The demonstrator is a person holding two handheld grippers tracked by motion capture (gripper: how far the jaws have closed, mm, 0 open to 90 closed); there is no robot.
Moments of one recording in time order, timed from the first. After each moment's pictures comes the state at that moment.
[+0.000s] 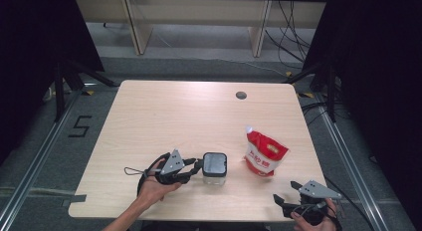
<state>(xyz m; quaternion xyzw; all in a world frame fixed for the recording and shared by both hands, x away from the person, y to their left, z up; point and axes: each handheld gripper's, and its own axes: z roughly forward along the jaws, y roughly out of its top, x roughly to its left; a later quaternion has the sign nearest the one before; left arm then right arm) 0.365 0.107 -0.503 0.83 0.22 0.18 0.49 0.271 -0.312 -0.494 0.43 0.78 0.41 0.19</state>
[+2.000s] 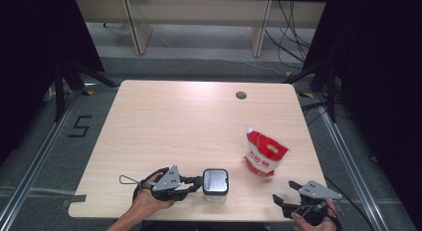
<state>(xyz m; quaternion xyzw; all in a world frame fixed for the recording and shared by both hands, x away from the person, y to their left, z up) 0.326 0.114 -0.505 0.84 0.15 0.11 0.52 0.270 -0.312 -0.493 0.42 0.79 0.42 0.19</state>
